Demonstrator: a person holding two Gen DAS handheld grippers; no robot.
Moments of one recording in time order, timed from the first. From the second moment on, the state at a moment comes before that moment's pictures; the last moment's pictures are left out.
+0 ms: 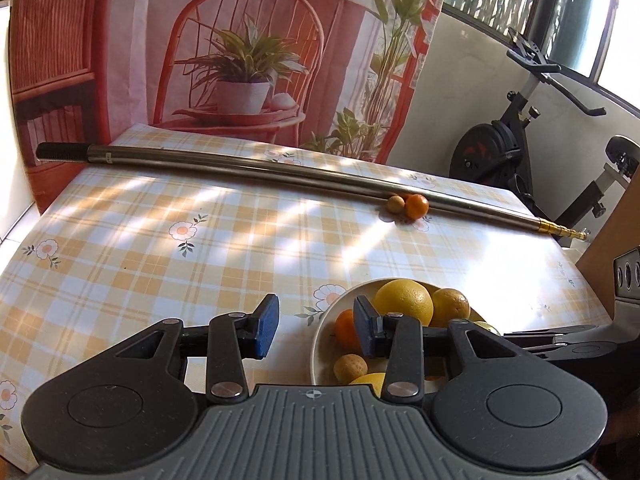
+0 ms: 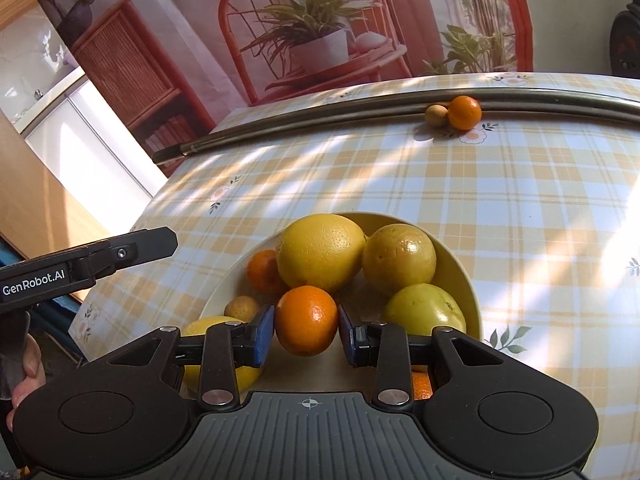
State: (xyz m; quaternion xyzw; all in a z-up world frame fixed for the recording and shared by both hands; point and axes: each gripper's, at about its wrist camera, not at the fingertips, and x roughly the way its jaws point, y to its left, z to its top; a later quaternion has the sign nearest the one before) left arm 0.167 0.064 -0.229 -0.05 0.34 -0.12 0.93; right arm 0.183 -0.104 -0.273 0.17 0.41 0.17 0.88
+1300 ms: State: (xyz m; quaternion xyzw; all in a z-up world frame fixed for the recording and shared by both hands) left arm 0.153 0.054 -0.228 -0.05 0.35 -0.14 0.93; right arm 0.155 -0.142 -0.234 0.14 0.34 0.10 0.92
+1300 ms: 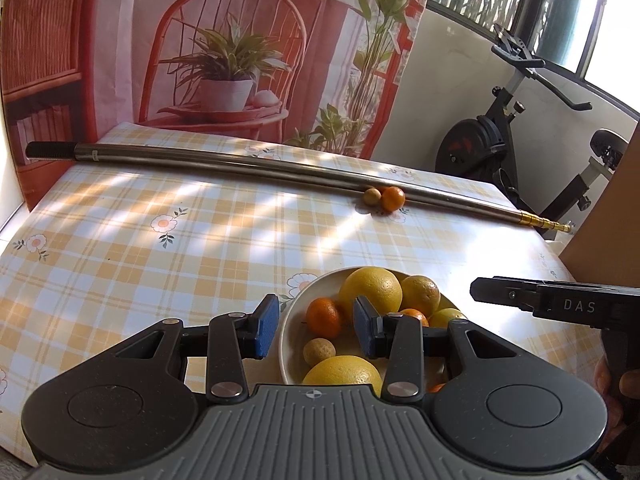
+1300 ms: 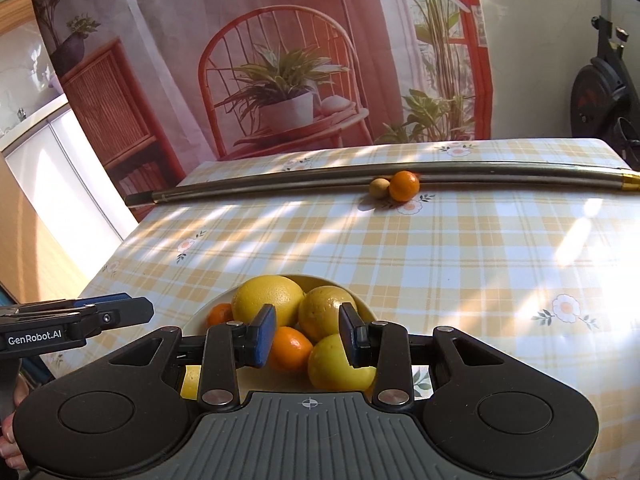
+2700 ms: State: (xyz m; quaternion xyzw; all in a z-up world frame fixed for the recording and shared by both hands) left arm 0.237 0.040 -0.178 -0.10 0.30 -0.22 0.92; right arm 0.202 -0.208 -0.221 0.16 0.28 0.05 0.95
